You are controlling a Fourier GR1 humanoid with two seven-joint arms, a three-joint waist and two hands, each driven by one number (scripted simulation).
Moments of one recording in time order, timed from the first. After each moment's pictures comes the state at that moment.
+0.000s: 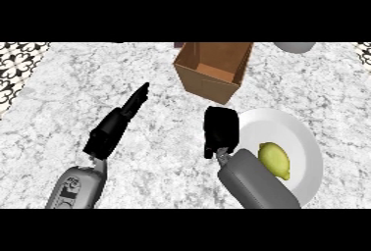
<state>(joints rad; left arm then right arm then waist) -0.25 0.07 -0.13 -1.51 -0.13 -0.18 0.09 -0.54 -0.02 0.55 -1.14 1.07 -0.01 0.81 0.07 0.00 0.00</state>
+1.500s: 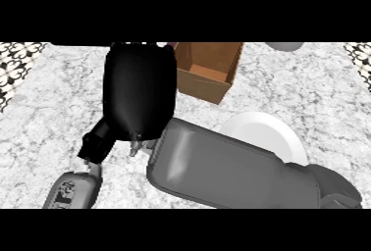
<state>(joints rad) -0.21 0.08 -0.10 -1.51 -0.14 -0.17 0.07 -1.22 -0.02 0.72 -1.32 0.94 -0.05 1.23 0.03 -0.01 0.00</state>
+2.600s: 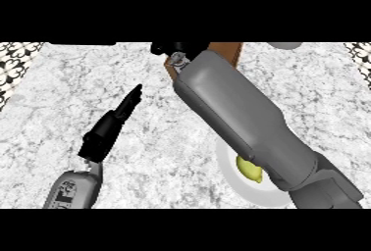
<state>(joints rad) -0.21 0.07 -0.10 -1.52 -0.15 -0.17 0.07 -1.31 -0.01 0.38 -0.86 1.05 -0.19 1.05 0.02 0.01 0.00</state>
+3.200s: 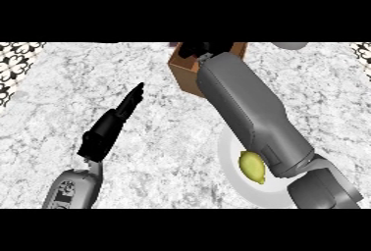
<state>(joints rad) -0.22 0.07 -0.10 -1.54 -0.15 -0.19 0.10 -1.31 0.00 0.24 -0.52 1.00 -0.39 0.93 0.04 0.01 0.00</state>
